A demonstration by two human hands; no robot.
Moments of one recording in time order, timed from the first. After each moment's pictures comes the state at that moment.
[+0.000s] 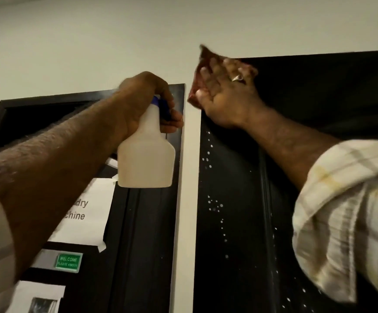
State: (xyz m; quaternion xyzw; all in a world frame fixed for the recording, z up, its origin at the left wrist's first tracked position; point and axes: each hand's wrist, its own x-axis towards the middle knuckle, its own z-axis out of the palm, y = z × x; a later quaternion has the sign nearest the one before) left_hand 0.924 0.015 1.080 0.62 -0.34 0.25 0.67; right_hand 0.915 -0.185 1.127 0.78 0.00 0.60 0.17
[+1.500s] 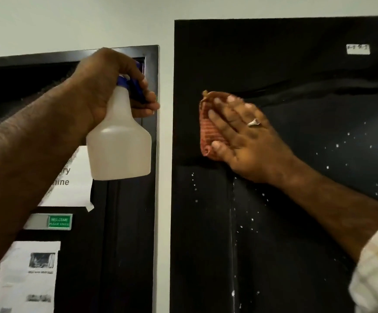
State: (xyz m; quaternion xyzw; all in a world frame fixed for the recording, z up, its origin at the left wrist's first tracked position) left_hand 0.892 0.023 1.034 0.61 -0.35 0.14 0.70; right_hand 0.873 -0.288 0.957 0.74 0.06 0.60 0.30
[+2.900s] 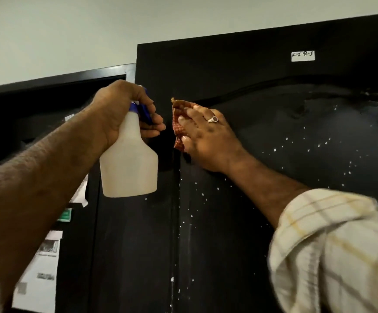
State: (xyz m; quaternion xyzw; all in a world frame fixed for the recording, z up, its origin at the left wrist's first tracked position) left_hand 0.804 -0.102 1.014 0.65 -0.26 0.19 0.69; right_hand 0.843 -0.326 0.980 0.78 0.12 0.58 0.22
